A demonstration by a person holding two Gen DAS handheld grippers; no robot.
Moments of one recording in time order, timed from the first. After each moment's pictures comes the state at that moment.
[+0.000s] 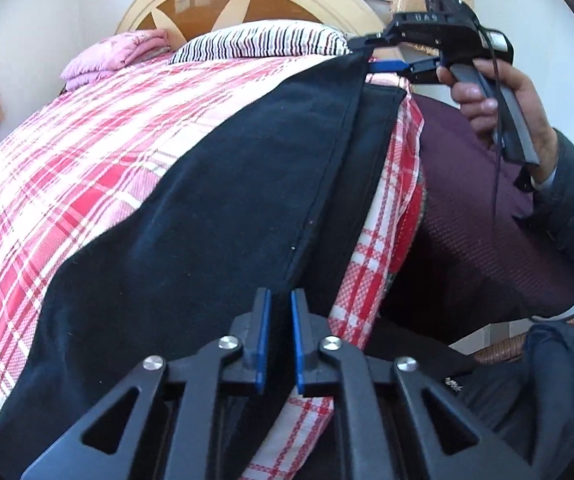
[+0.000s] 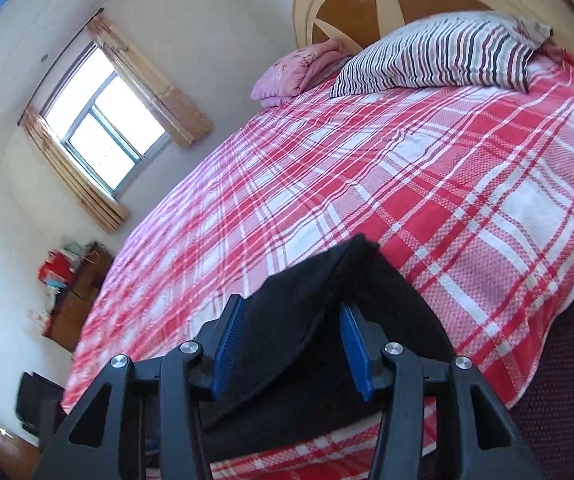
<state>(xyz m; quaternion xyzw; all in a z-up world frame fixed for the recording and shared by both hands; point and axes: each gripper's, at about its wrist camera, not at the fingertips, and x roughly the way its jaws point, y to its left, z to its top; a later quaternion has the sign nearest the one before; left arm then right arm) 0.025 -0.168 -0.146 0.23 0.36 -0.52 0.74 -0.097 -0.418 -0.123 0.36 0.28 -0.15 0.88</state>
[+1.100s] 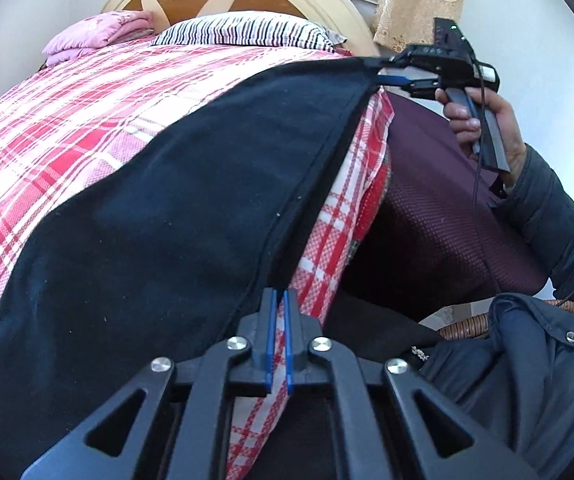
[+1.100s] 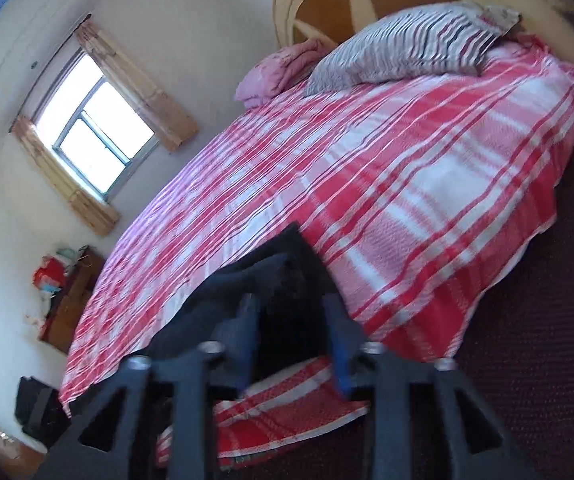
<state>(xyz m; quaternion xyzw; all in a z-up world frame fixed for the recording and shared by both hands) 0.027 -0.152 -0.158 0.18 0.40 -0.56 0.70 -0.161 -0.436 -0.128 0.35 0.27 -0.20 0.88</state>
